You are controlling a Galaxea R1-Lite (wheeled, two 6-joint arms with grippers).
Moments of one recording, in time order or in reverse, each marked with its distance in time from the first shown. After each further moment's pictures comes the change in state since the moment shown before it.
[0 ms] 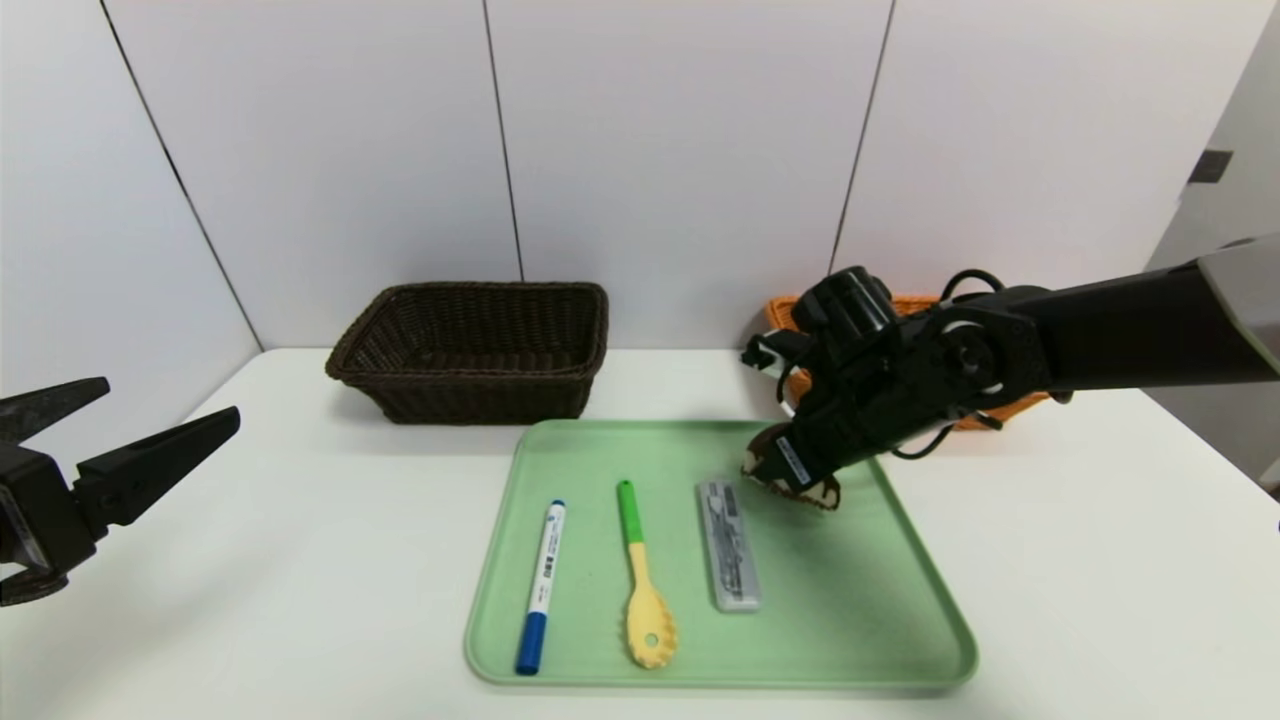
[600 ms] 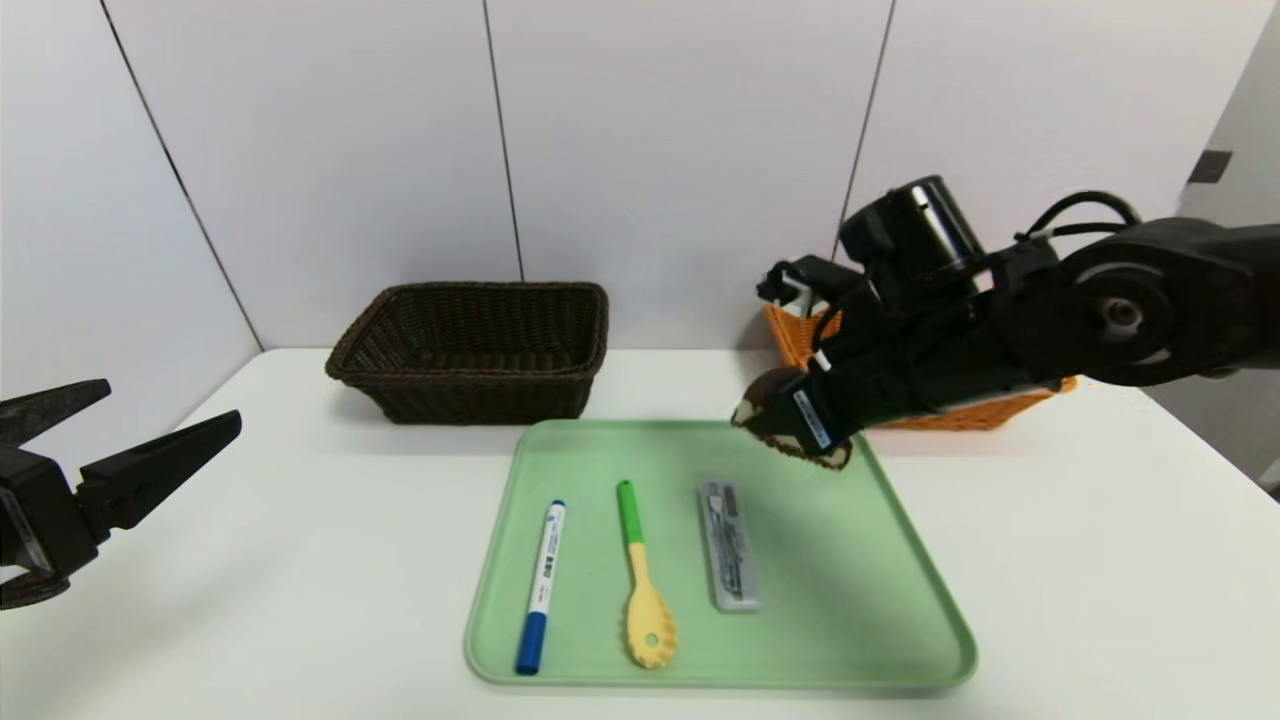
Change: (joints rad) left arm 0.000 0.001 0.005 -0.001 0.001 0.012; right arm 0.066 -0.211 0.021 -0.029 0.019 -0.010
